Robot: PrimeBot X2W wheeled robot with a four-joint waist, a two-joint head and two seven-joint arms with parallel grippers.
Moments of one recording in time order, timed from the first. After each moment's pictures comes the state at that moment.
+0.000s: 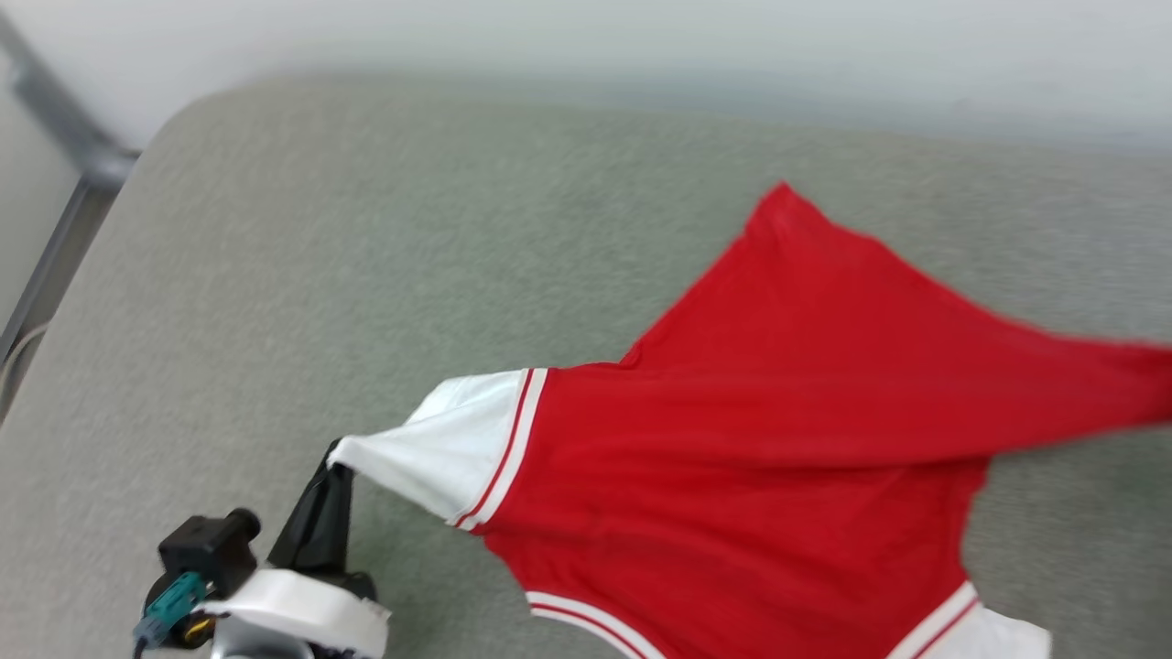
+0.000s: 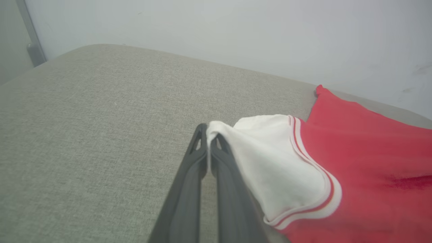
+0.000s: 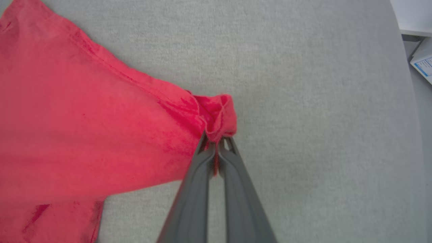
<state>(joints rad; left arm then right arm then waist) -0.06 0.19 -0.09 0.21 -0.41 -0.13 -0.26 -0.44 -0.39 -0.27 0.29 0.26 0.13 0.88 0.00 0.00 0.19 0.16</state>
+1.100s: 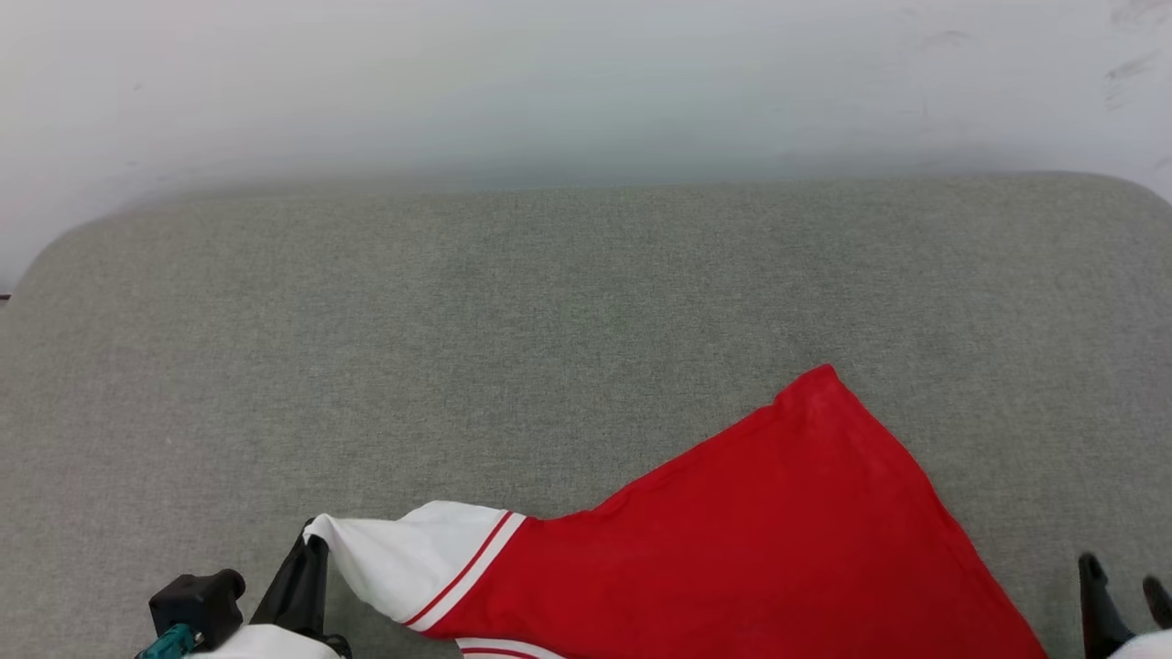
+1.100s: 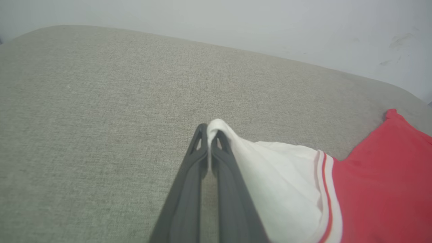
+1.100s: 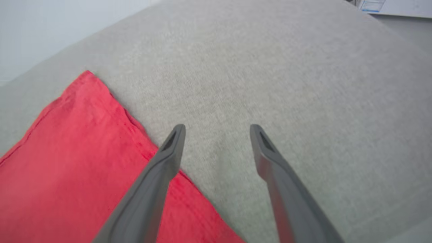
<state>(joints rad) 0.03 0.21 -0.06 0.30 -0.42 -0.13 -0.25 0.12 -0.05 -0.41 0.12 0.33 0.13 0.20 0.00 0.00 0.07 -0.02</state>
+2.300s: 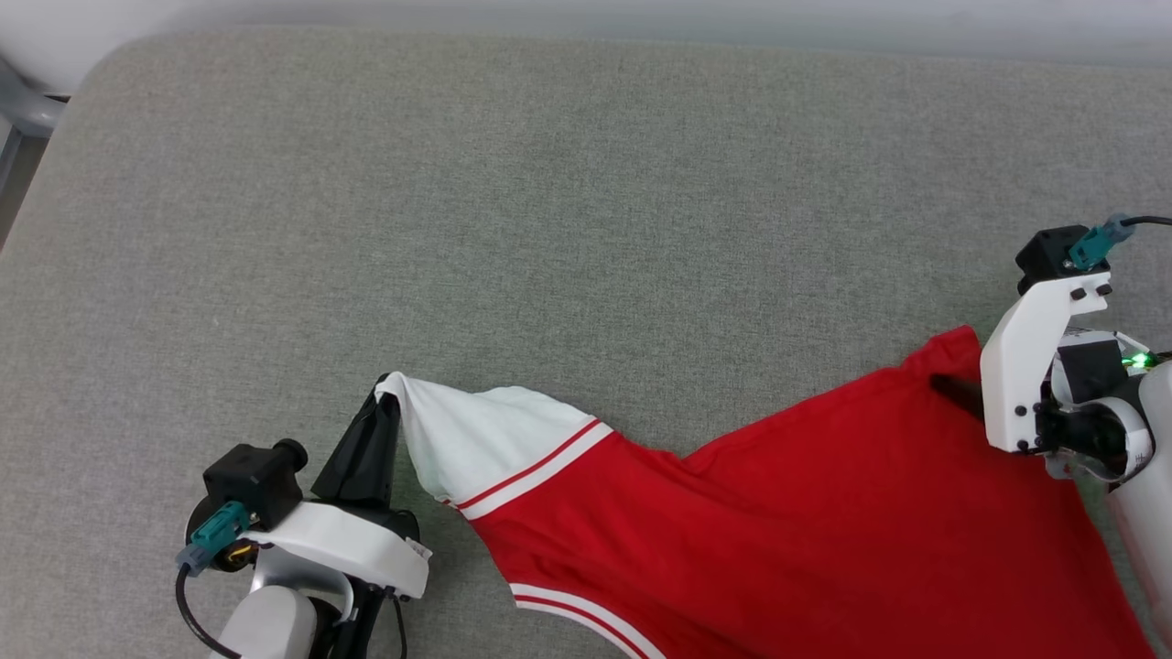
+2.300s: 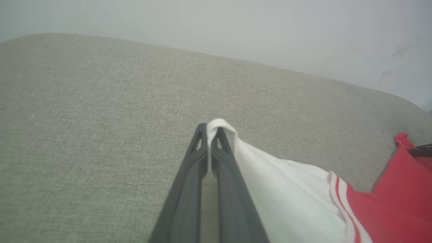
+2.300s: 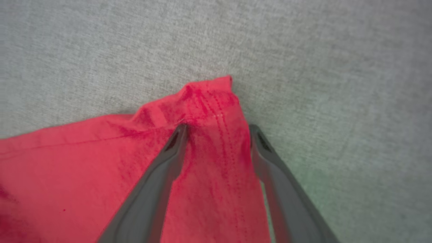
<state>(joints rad) -0.19 0.20 -0.18 0.25 -0.43 -0.13 -0.26 -0.61 -0.39 0.28 0.56 0.52 0.13 0.83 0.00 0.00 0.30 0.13</state>
